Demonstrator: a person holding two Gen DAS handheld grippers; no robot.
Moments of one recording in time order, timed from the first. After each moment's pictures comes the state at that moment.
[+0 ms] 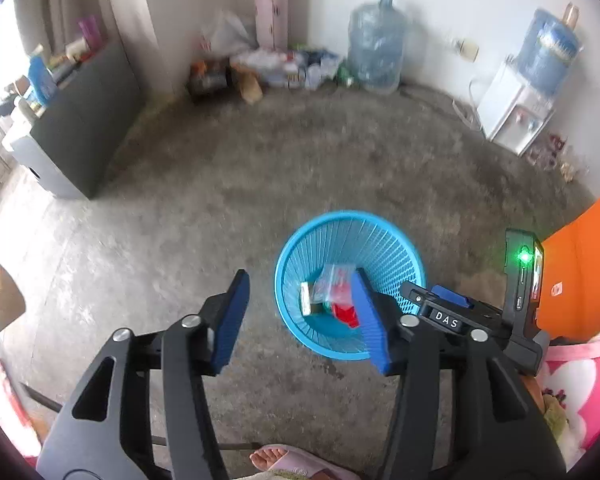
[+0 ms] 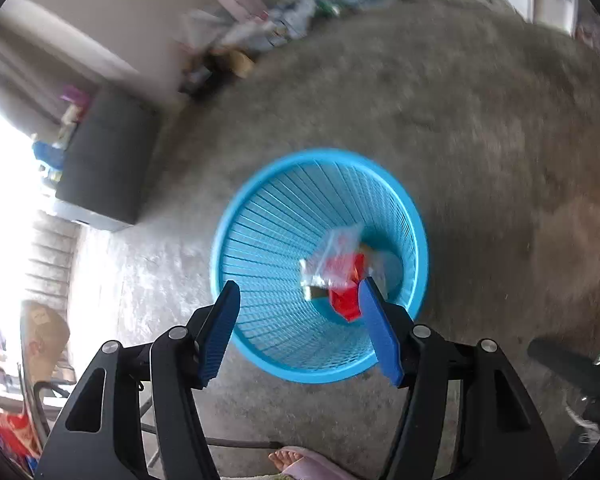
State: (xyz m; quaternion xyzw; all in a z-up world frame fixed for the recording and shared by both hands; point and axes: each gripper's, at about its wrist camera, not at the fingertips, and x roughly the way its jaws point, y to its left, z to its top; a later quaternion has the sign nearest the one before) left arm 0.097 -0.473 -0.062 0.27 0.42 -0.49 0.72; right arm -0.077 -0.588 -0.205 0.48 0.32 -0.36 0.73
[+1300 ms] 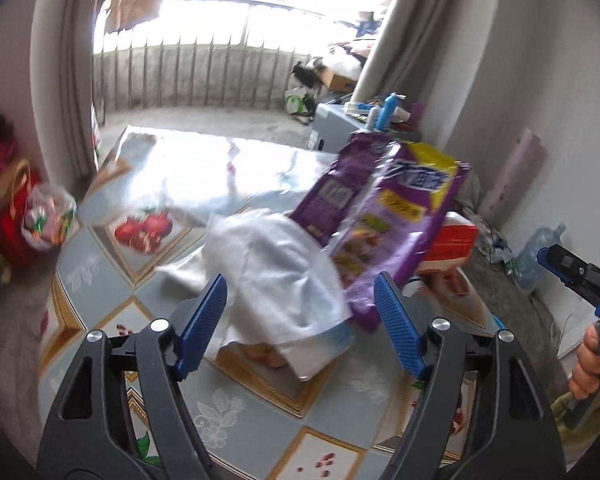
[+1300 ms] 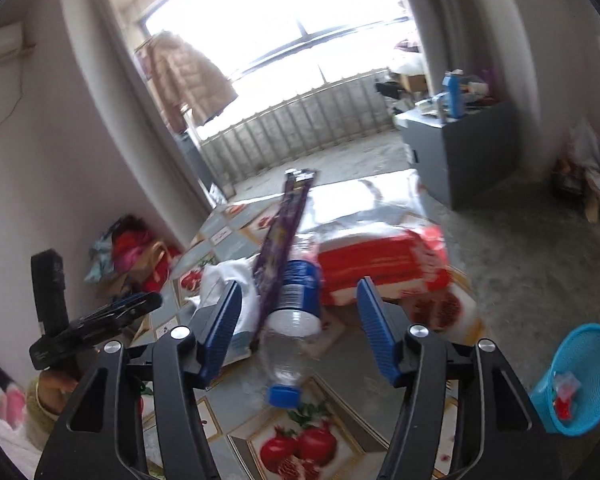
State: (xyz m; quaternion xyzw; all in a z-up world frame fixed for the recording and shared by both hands) left arm 0.131 0.138 0.039 -0.06 0.36 -0.18 0.91; right arm 0.058 -0.188 0.060 0.15 0.27 0.10 0.94
